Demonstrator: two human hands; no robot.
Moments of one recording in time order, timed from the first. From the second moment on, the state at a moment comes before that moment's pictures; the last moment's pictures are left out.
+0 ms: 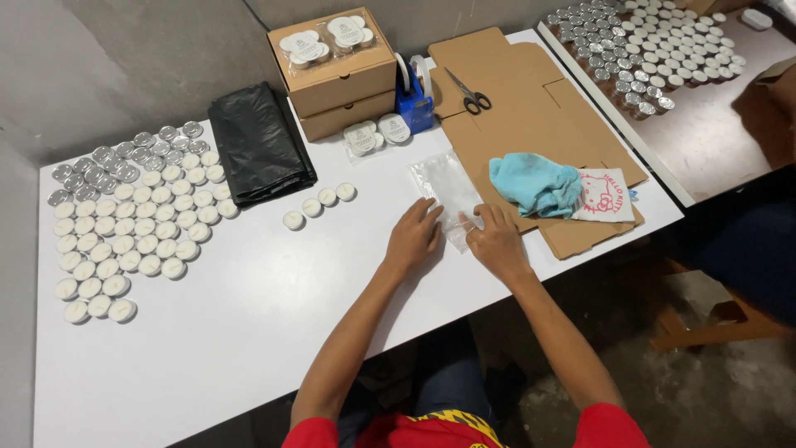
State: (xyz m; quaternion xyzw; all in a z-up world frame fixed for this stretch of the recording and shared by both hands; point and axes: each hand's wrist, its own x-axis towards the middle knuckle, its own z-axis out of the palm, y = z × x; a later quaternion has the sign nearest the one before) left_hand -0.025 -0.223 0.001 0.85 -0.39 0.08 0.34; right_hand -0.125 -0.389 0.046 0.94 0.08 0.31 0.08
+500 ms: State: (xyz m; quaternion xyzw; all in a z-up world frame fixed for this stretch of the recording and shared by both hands) left_hand -0.039 -0.215 0.028 0.87 -0.37 0.00 0.33; right_hand -0.124 -0.408 0.020 0.93 0.06 0.36 -0.08
